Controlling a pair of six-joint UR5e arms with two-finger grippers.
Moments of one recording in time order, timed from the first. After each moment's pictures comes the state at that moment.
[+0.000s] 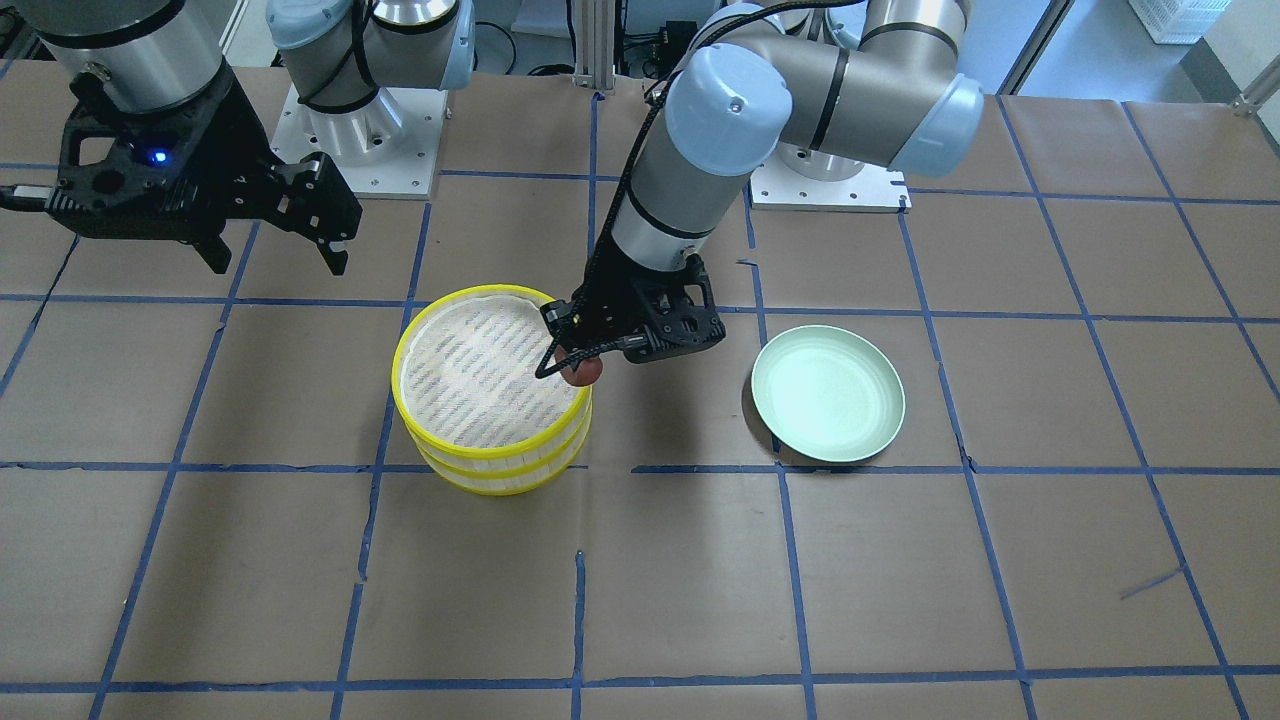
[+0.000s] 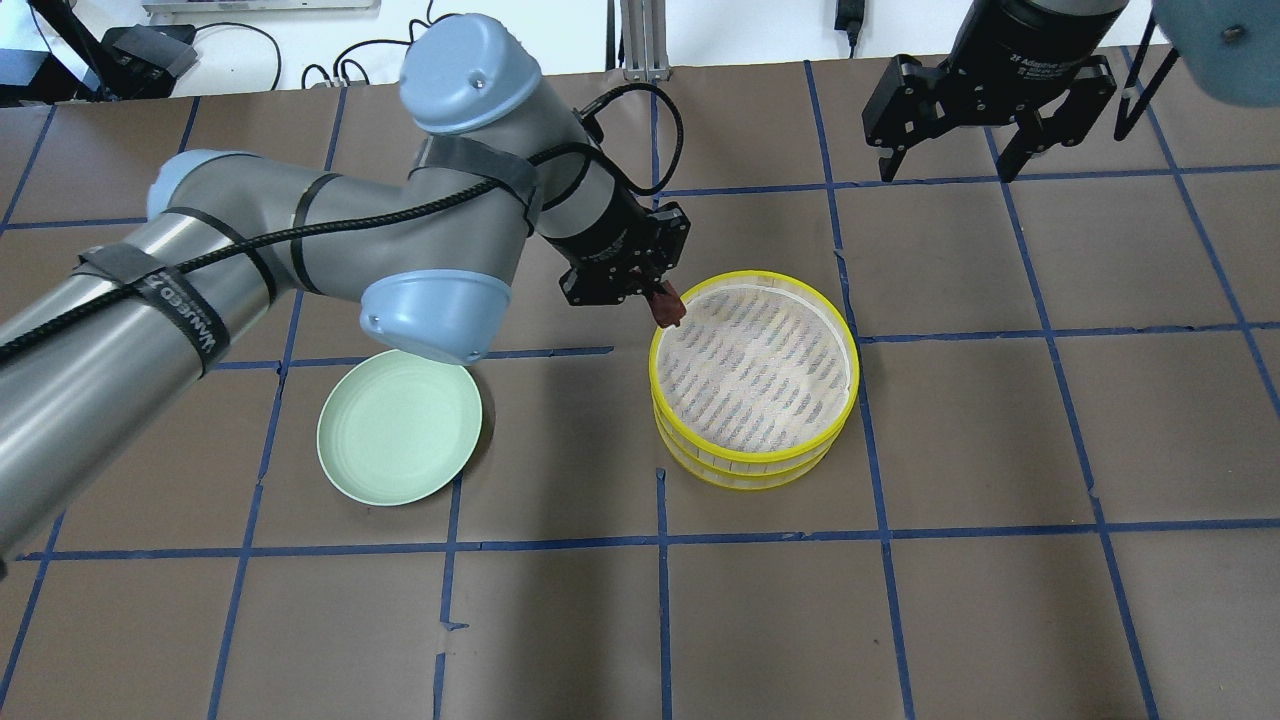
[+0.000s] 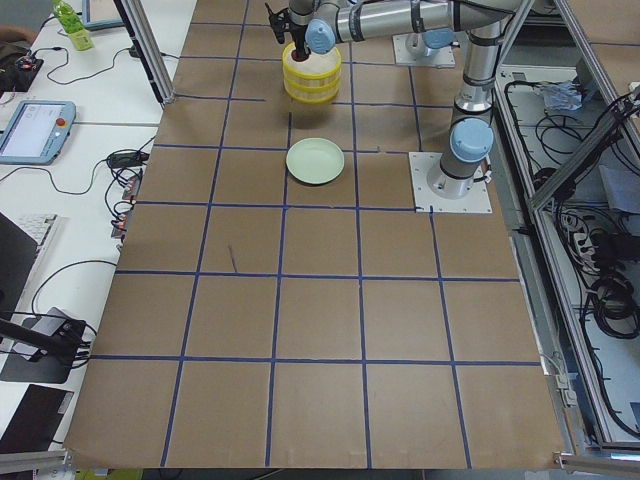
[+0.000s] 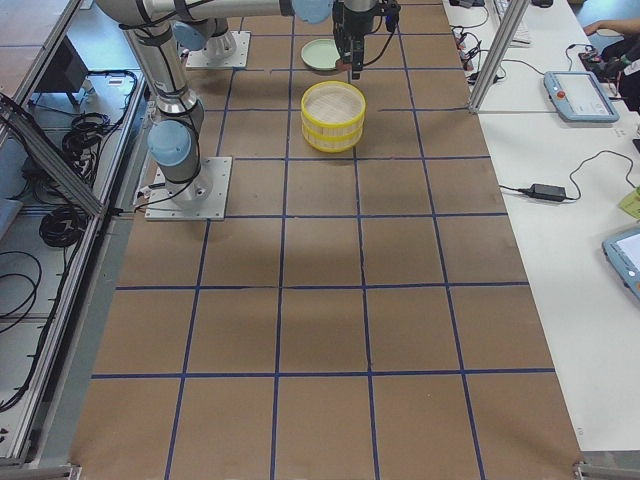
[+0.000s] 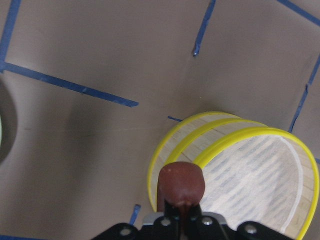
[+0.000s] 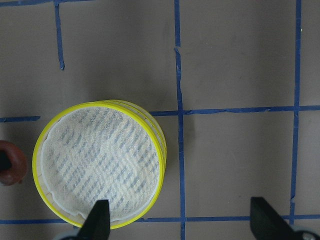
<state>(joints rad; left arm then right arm) -1.89 -1.81 -1.71 -1.00 1.28 -0.80 1.56 -1.53 1.45 -1.53 -1.53 0.02</state>
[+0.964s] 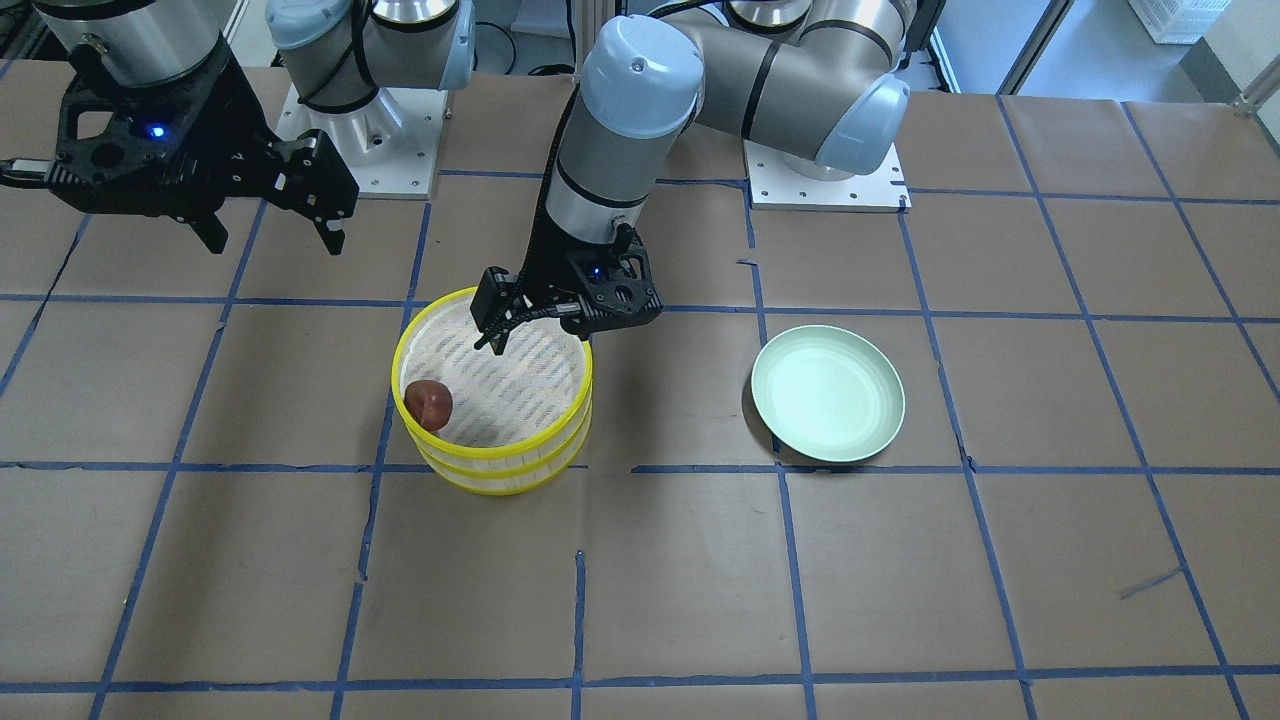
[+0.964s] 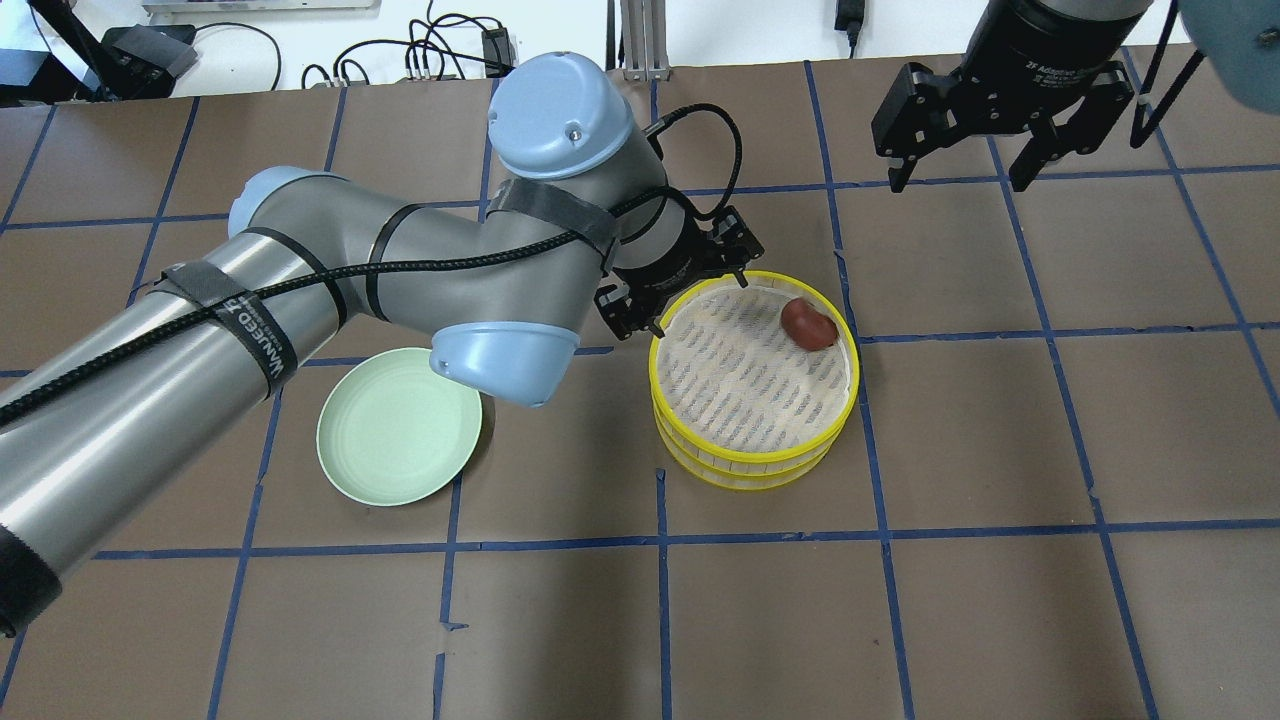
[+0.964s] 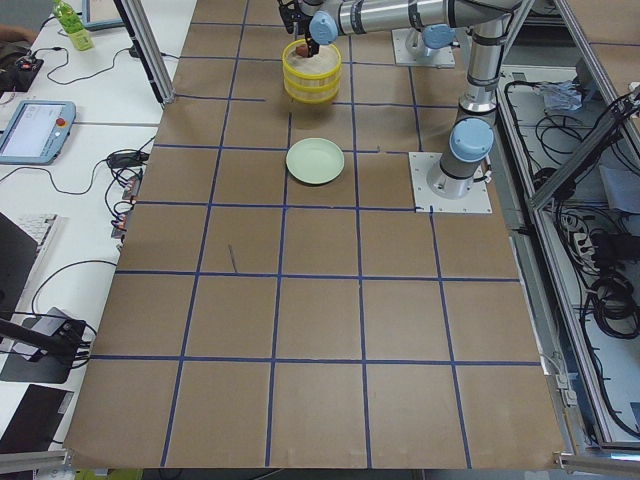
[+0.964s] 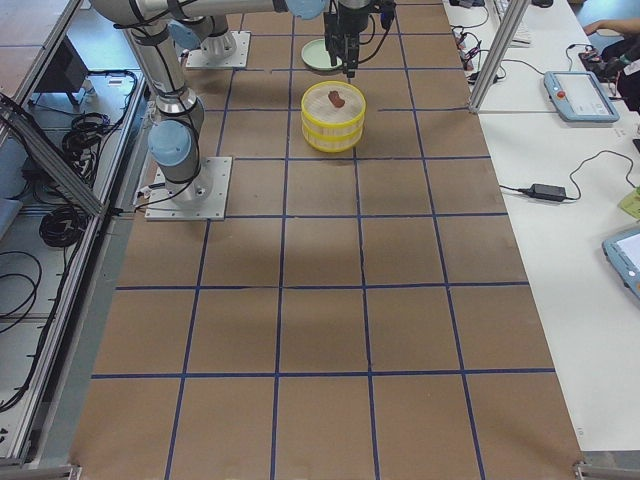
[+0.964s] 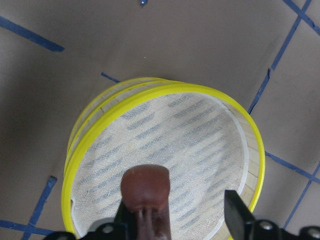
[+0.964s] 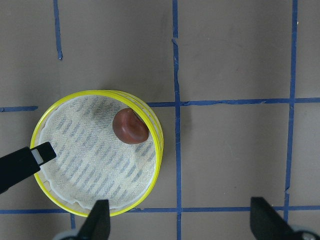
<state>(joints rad) -1.98 -1.82 -1.71 -0.95 1.35 -0.84 1.56 -1.55 1.47 -1.51 -1.53 0.01</state>
